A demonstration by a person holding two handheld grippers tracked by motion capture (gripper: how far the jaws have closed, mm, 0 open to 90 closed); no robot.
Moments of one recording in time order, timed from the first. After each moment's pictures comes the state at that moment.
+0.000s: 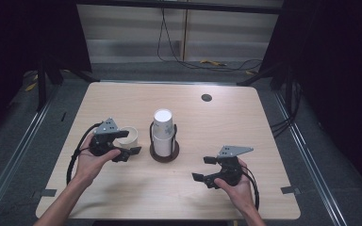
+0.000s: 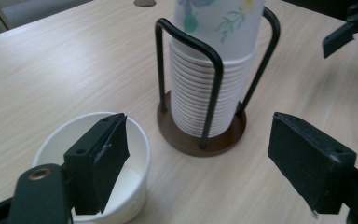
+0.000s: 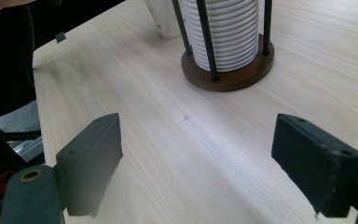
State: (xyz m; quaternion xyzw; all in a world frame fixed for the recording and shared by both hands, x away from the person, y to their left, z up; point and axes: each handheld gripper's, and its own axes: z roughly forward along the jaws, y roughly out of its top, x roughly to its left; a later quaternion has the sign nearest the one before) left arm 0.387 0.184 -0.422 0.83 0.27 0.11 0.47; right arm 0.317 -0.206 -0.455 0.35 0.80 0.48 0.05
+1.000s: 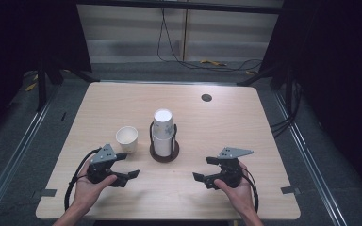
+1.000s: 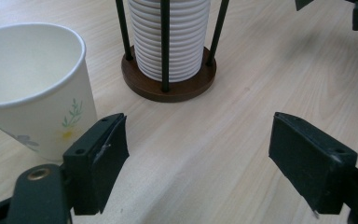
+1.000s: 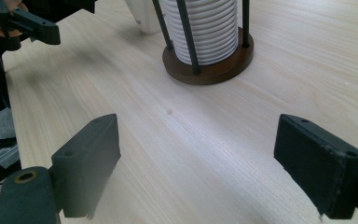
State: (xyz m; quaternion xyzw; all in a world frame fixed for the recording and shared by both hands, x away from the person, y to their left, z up) left arm 0.335 0.192 -0.467 0.83 0.28 0.10 0.48; right arm 0.313 -0.206 -0.460 0.38 0.80 0.46 0.07
